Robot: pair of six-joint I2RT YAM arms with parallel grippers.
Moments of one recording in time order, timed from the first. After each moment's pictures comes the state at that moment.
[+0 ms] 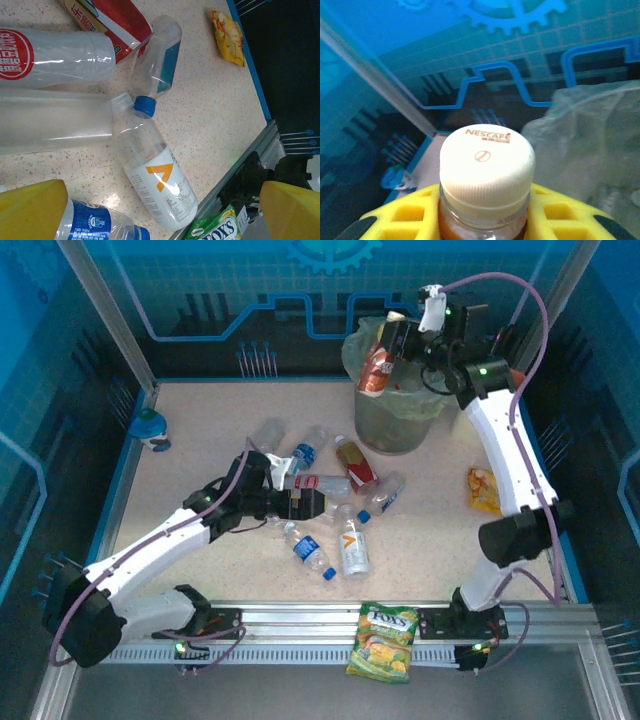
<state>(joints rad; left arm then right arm) -0.59 1.13 0.81 -0.35 0.42 -0.62 0.22 1.76 2.08 -0.63 -0.32 0.38</state>
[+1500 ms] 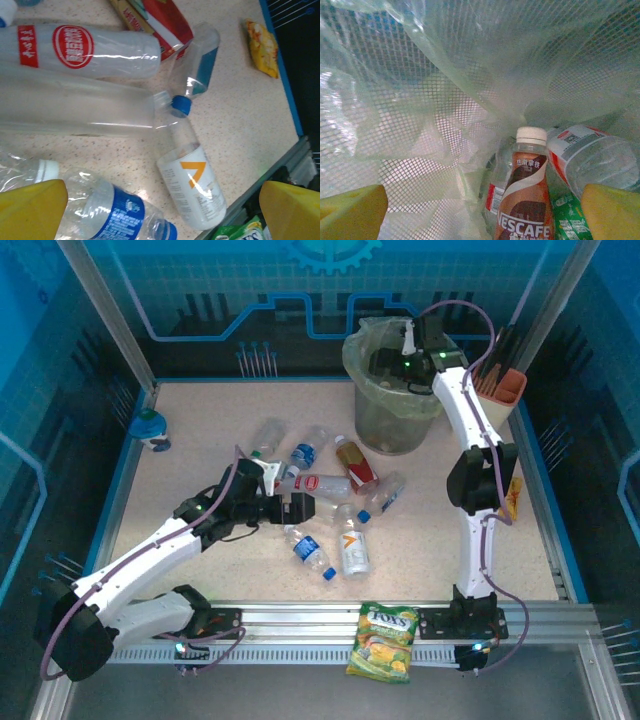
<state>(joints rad) -0.59 1.05 0.77 -0.44 0.28 -0.63 0.16 2.24 2.34 -0.84 -0.18 0.29</state>
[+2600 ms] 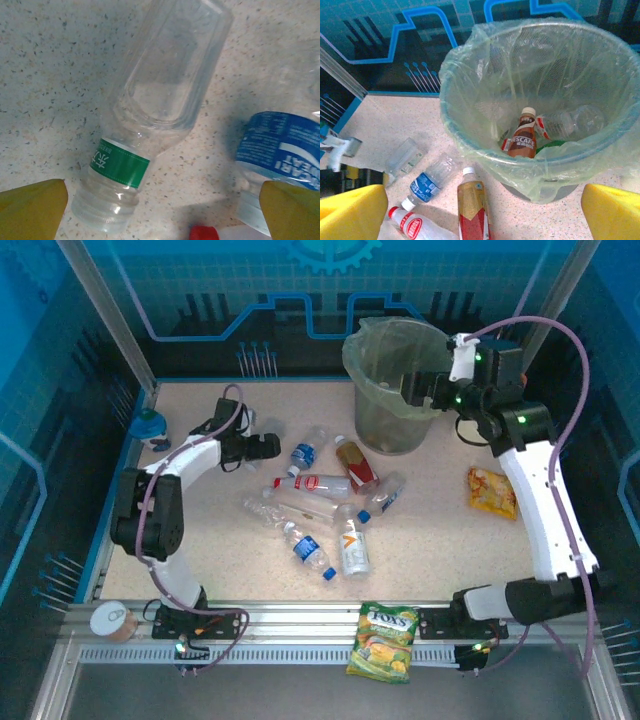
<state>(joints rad) -0.12 1.79 1.21 -0.41 0.16 -0.29 0.18 1.34 1.69 -0.82 -0.15 0.19</state>
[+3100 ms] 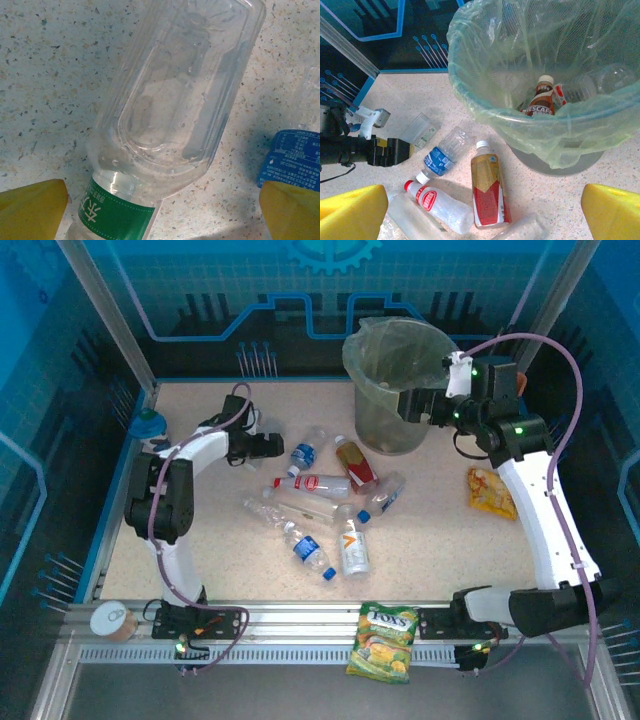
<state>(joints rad) -0.12 1.92 1.33 -0.46 0.16 -0.26 0.18 1.30 1.57 -0.83 -0.23 0.23</state>
